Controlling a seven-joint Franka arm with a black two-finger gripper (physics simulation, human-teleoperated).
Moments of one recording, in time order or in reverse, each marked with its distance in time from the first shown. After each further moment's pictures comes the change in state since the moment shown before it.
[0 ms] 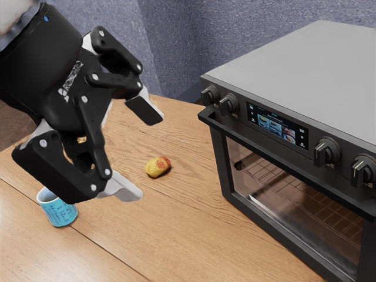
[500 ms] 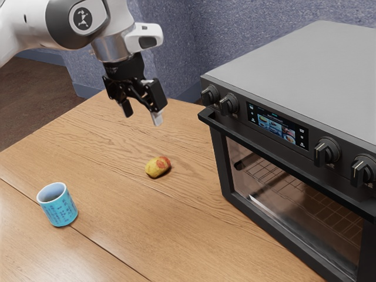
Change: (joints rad) arm 0.177 0.639 0.361 0.335 0.237 -0.142 -0.684
